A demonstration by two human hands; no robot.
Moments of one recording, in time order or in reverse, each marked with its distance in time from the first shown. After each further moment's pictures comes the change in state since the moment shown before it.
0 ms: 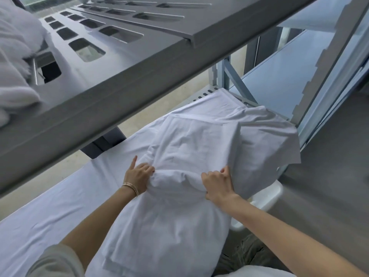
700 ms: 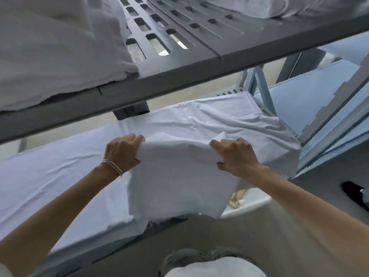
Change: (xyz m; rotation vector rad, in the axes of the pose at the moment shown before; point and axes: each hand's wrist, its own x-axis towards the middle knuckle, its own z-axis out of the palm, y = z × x) left_hand -0.138 0.026 -0.147 -0.190 0.354 -0.348; right_hand -0.055 0.048 -0.116 -0.098 0.242 -0.392
